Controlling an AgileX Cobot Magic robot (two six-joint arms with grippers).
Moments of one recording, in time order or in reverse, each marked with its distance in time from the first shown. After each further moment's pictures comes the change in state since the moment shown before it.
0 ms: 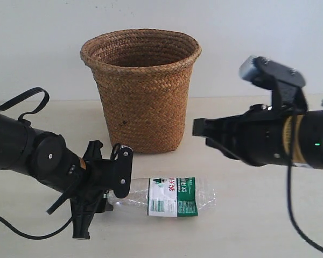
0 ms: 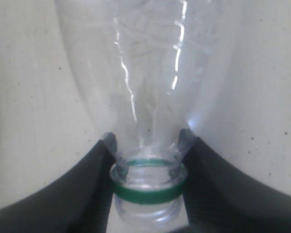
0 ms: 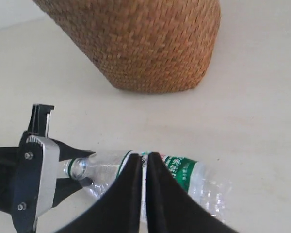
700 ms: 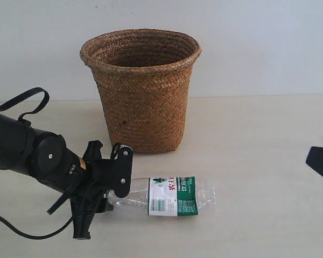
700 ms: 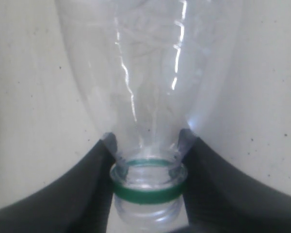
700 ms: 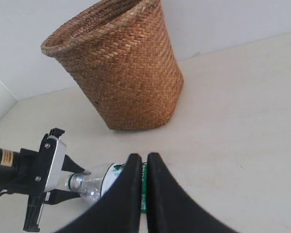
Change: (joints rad) left arm 0.000 0.000 0.000 0.000 0.000 -0.015; right arm 0.000 -0.729 0.405 0.003 0.144 -0.027
